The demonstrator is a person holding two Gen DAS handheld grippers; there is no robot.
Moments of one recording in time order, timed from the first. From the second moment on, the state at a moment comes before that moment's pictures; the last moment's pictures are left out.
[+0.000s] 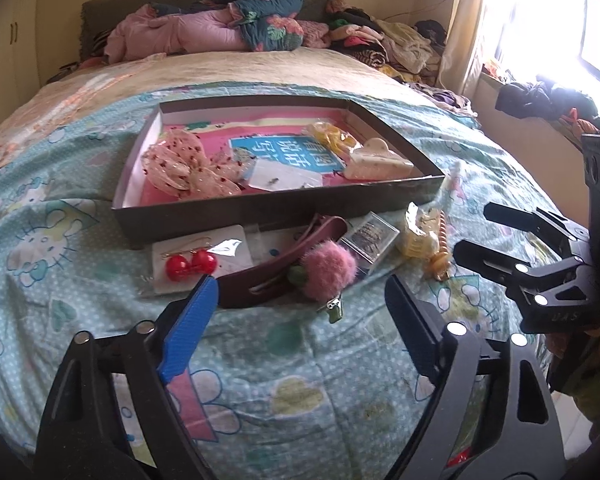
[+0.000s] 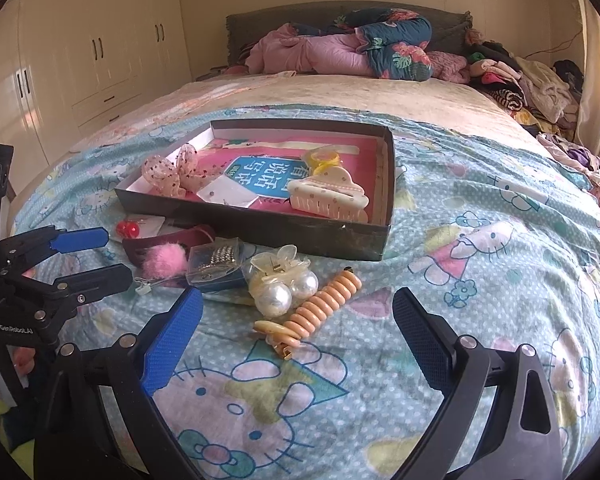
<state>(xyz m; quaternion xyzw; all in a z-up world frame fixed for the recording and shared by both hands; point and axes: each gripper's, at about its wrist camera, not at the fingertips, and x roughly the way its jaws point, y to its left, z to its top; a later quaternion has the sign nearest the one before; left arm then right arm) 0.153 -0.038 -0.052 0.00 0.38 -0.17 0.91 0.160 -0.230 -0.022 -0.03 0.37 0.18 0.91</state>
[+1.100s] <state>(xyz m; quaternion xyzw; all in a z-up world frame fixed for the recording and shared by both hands) 0.172 -0.067 -0.077 0.03 0.41 -0.20 0.89 0.202 -0.204 -0.042 -0.10 0.38 0.26 0.88</state>
